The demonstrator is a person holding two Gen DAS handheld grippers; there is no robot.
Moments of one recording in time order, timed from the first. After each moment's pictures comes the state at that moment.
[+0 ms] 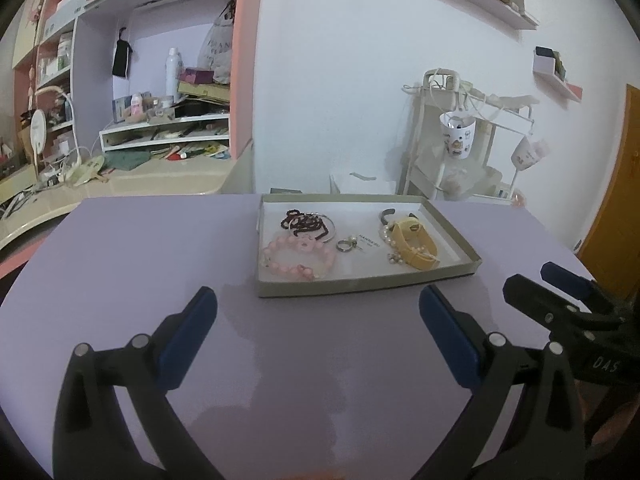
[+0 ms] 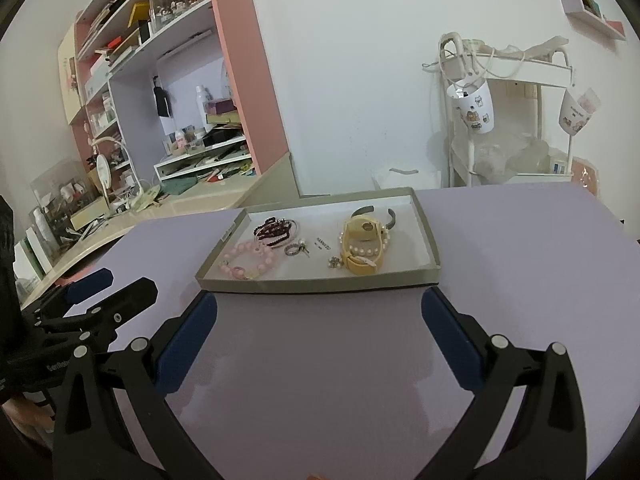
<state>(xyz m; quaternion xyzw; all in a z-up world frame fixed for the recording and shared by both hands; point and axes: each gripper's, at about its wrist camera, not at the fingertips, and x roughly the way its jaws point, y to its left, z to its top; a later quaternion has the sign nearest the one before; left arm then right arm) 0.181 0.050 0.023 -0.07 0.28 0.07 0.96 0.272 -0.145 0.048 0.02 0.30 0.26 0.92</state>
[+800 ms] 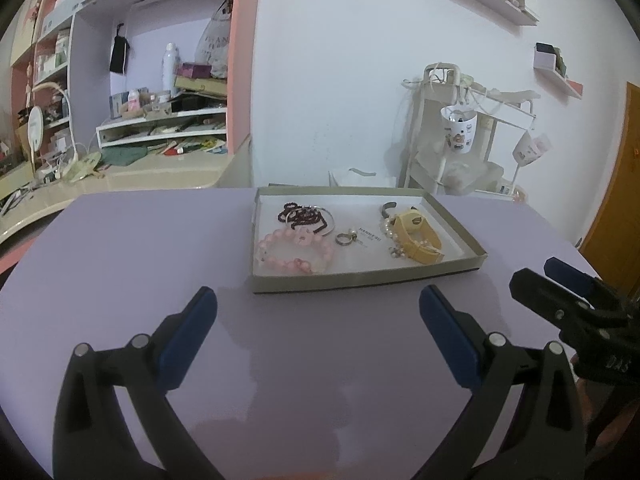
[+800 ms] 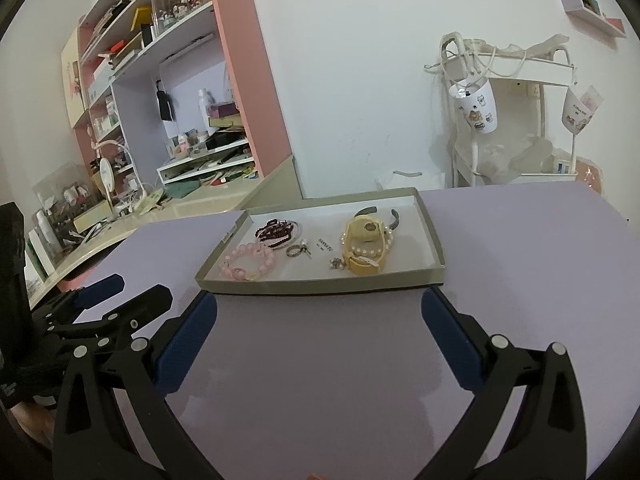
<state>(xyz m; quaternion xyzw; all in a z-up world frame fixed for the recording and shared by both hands) 0.190 0.052 0.008 -0.07 0.28 0.07 0.95 0.271 -0.143 0.038 0.03 0.29 0.27 0.92</state>
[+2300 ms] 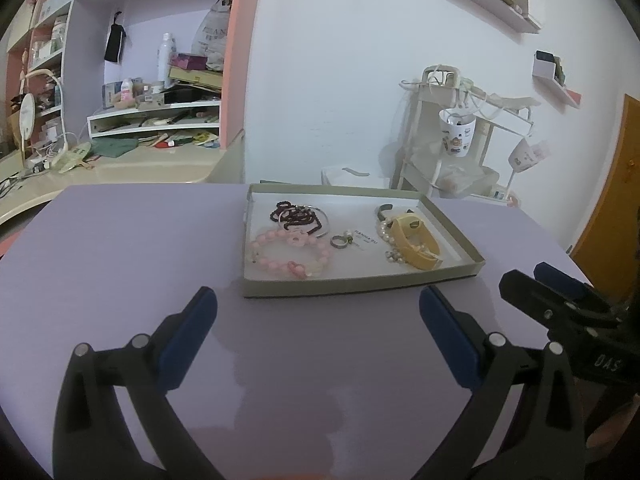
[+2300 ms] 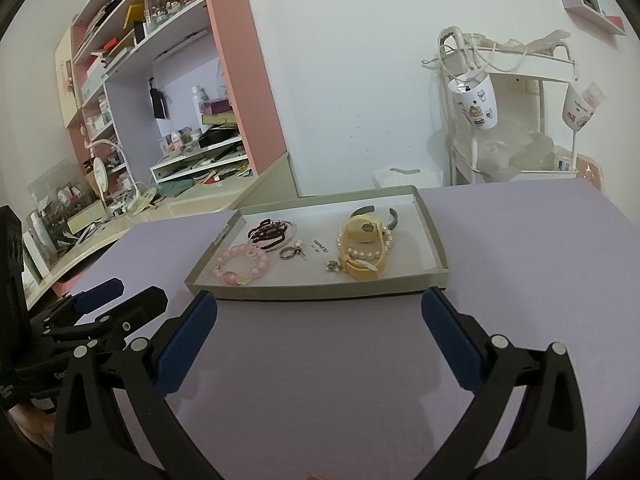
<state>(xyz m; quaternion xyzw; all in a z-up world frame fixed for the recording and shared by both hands) 0.203 0.057 0.002 -0.09 0.28 0.05 0.95 0.285 -0.138 0.033 0.03 0.30 0.26 0.92</state>
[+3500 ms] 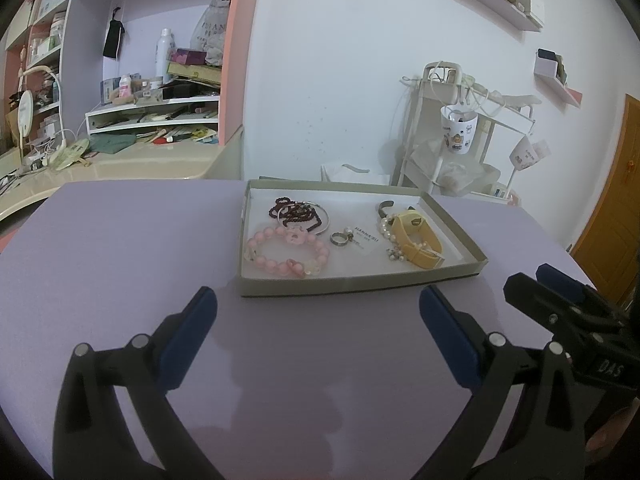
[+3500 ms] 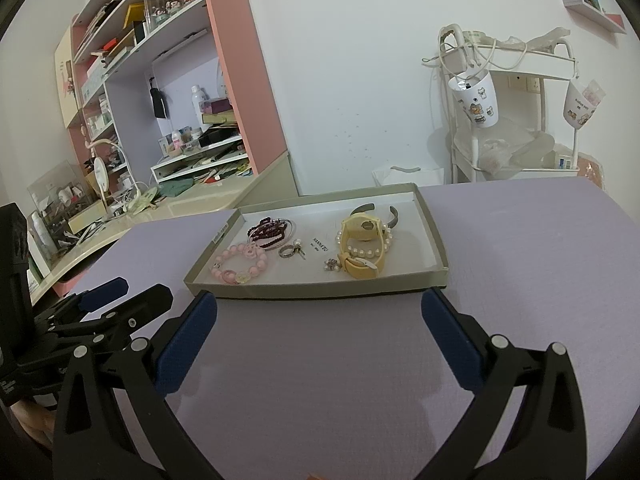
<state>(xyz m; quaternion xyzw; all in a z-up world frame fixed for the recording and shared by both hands) 0.209 0.059 -0.003 -0.10 0.29 0.06 0.95 0.285 -0.138 0.032 0.03 0.30 0.26 0.92</state>
